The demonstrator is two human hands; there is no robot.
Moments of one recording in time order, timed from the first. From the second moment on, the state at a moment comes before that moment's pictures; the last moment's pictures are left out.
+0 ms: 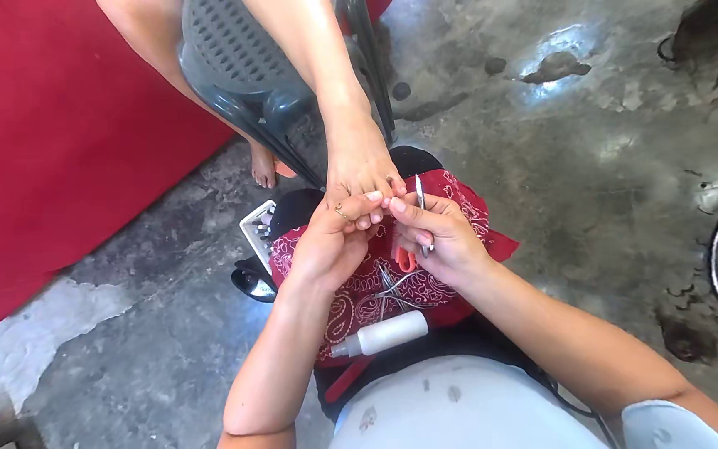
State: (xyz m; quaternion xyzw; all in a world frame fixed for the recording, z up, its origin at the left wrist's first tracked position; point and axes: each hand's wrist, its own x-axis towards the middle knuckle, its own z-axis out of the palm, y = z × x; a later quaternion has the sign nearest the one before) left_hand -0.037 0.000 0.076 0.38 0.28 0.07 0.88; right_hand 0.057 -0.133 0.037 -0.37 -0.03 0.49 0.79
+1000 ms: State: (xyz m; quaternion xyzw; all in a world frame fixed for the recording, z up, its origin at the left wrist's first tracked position) left_hand -0.038 -0.001 0.077 0.41 0.29 0.07 0.86; right_hand 0.116 -0.155 0.055 -0.44 -0.35 0.56 0.61
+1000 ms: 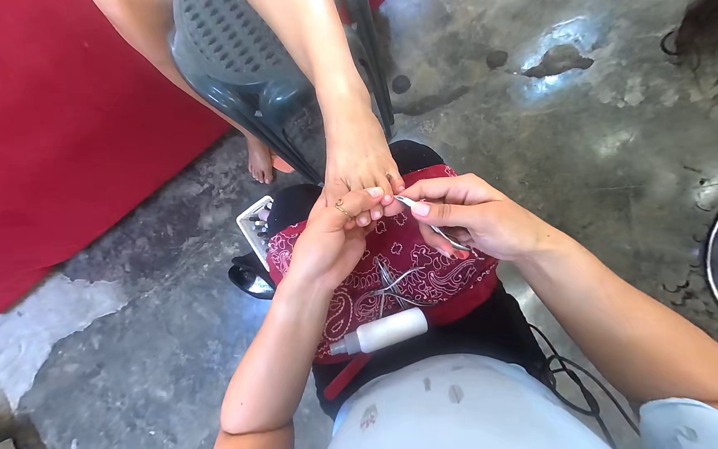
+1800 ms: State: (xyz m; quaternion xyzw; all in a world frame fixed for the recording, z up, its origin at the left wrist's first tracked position) left_hand -0.038 -0.001 0.078 0.41 0.29 0.08 0.86; right_hand 0.121 -0.151 0.060 -0.43 -0.30 0.60 0.61
